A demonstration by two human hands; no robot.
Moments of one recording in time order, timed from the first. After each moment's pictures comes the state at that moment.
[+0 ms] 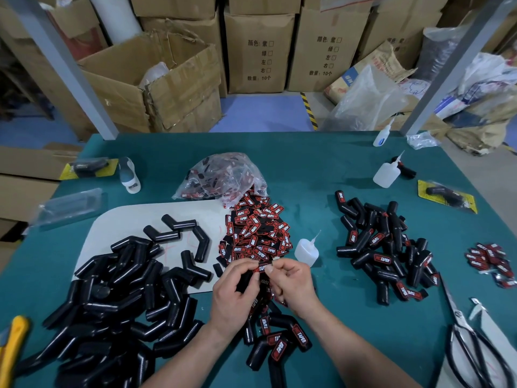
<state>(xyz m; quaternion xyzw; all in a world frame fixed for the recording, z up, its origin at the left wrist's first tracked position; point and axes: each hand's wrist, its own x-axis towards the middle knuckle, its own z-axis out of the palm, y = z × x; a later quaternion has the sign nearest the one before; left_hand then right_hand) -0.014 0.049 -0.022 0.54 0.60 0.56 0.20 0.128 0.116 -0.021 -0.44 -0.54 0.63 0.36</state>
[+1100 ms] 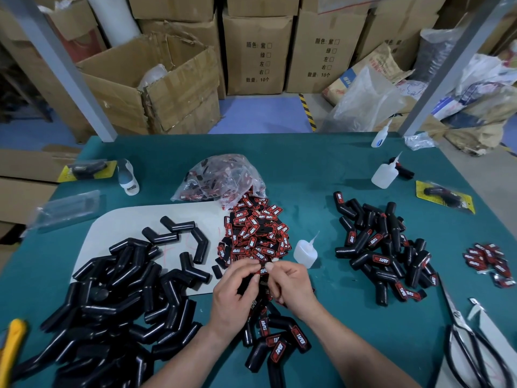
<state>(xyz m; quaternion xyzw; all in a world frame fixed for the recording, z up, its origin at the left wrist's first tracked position) -0.014 0.049 -0.027 0.56 0.58 0.56 0.20 0.128 0.116 -0.012 -0.44 -0.56 0.62 0.34</state>
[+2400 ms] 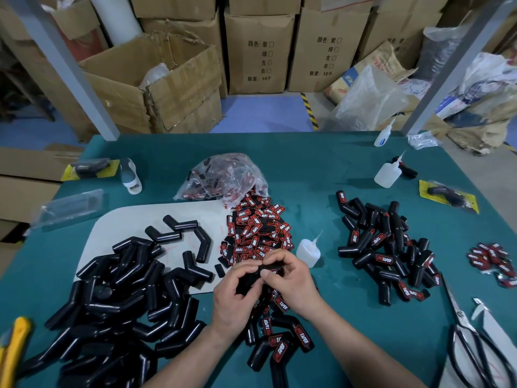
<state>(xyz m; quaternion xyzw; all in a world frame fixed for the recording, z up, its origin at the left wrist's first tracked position) -0.014 0.045 -0.026 0.49 0.56 0.61 0.26 0.123 0.116 -0.002 -0.37 -0.58 0.61 0.40</state>
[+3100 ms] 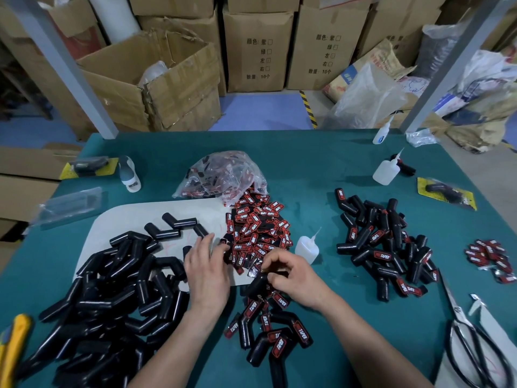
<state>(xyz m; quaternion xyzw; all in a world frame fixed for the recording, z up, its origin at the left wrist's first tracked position) -0.065 0.068 -0.034 0.58 0.77 0.26 0.01 0.143 0.130 0.013 -0.35 -0.70 0.58 0.23</state>
